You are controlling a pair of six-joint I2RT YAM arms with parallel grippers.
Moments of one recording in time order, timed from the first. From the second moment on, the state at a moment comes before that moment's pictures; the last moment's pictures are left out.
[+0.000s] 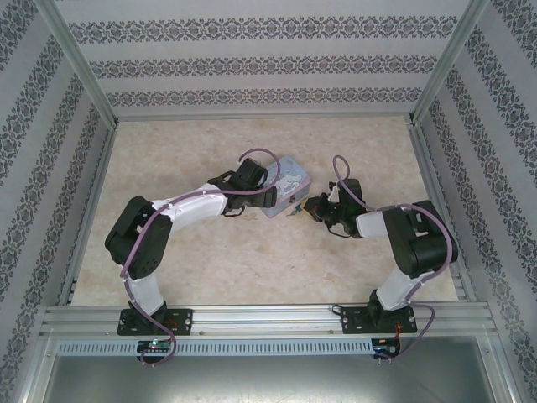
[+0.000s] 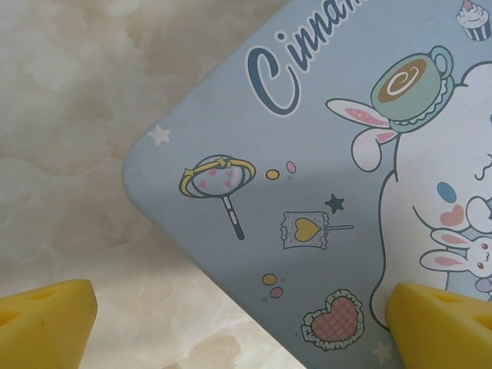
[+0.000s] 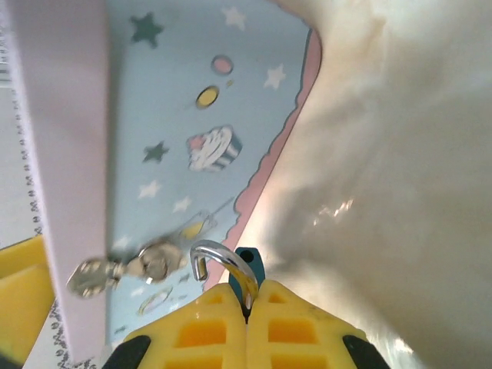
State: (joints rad) left arm -0.63 1.81 1.21 -0.36 -0.15 -0.50; right arm 0.23 1.66 0.55 0.42 -0.59 1.00
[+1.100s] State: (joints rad) left arm -0.62 1.54 1.17 -0.64 -0.15 -0.47; right arm 0.70 1.48 0.36 0.50 -0.42 1.14
